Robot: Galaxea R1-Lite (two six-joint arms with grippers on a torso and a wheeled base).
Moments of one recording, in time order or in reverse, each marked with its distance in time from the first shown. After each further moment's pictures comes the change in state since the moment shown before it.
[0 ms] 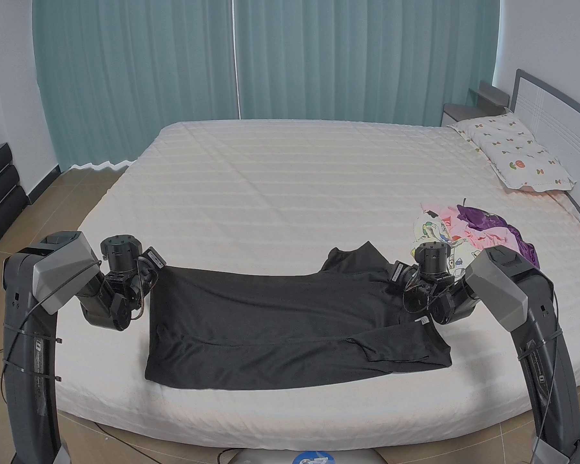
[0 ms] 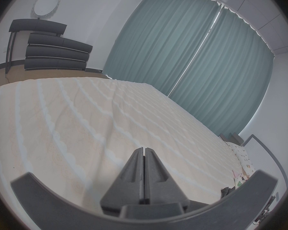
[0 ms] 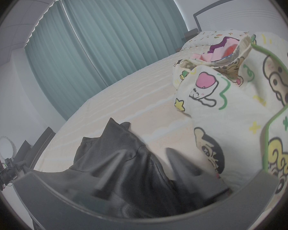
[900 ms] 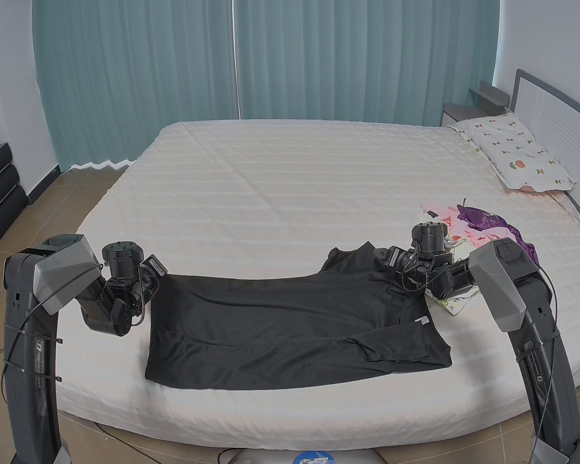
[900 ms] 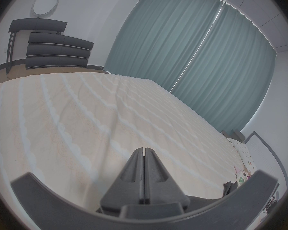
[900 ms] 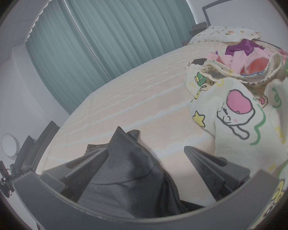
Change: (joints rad) left arm -0.008 0.001 0.045 -0.001 -0.003 -0.002; right arm -0.003 0.042 -0.302 0.327 0.061 -0.031
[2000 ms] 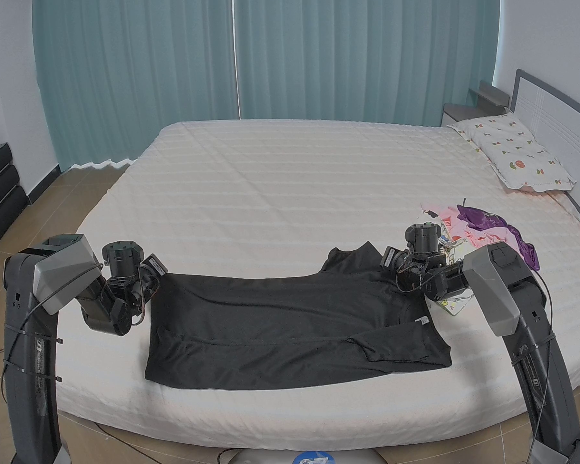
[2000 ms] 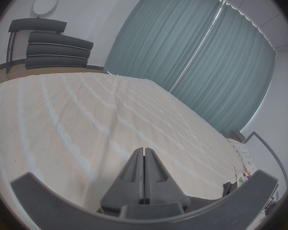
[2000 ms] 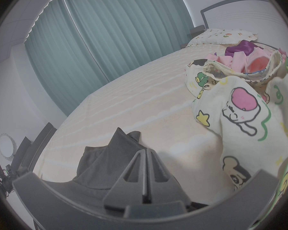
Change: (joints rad) left arm 0.001 0.000 -0.007 0.001 -0.001 -0.002; right arm 0.020 0.018 -0.035 0.014 -0.057 0.002
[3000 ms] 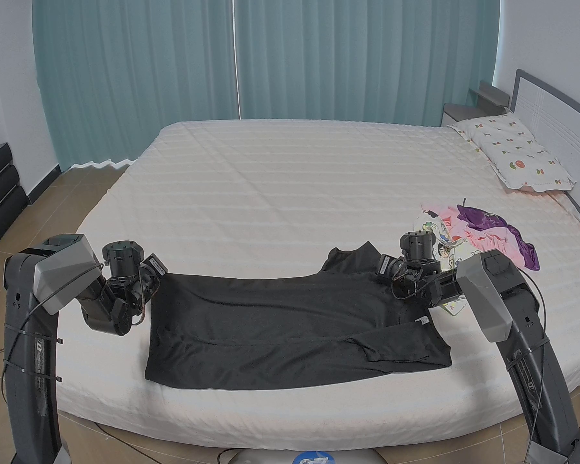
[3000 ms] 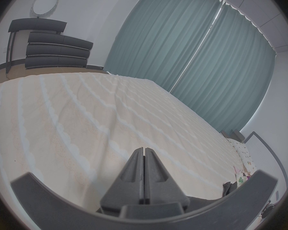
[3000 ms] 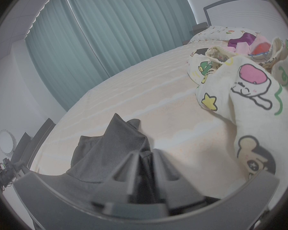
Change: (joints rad) left arm 0.000 0.001 -0.002 0.000 -0.001 0.002; right arm 0.010 0.056 -0.051 0.001 0.002 -0.004
